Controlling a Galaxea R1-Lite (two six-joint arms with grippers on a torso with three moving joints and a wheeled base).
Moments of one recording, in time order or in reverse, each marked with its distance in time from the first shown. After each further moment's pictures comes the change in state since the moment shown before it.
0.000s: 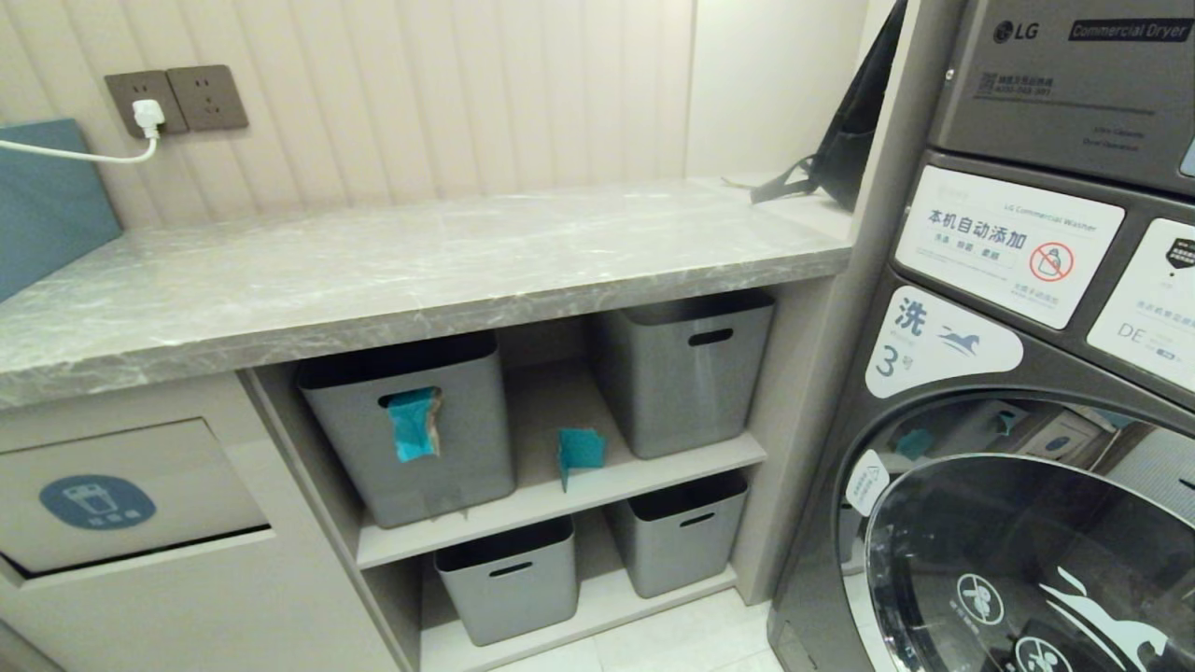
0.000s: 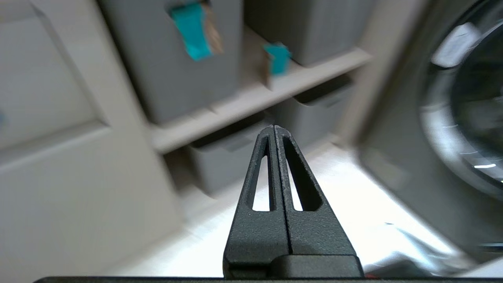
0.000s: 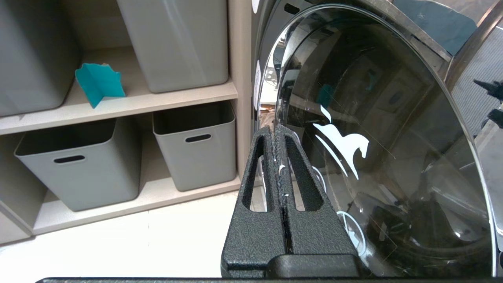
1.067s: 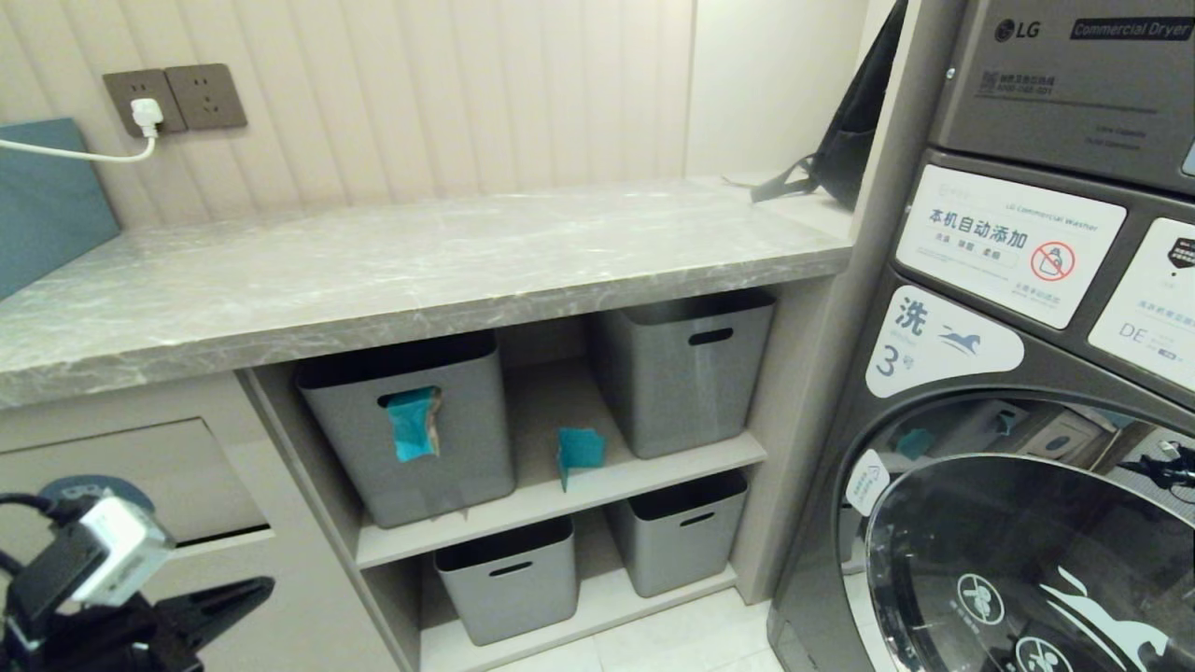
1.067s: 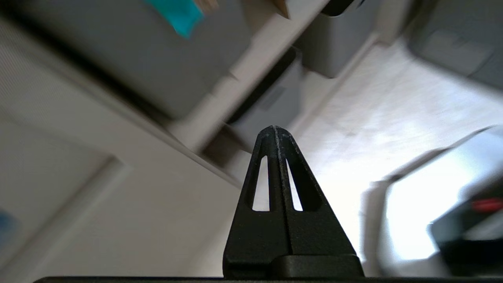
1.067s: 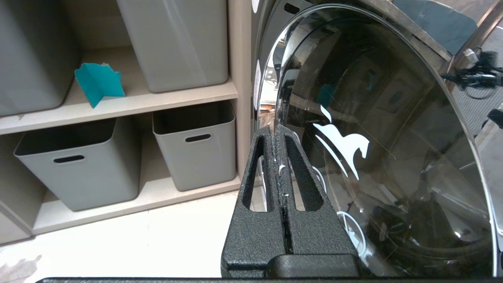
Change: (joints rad) left arm 0.109 0.858 0.021 -0.518 -0.175 0.534; right arm 0.000 0.000 0.000 0.000 0.000 0.000
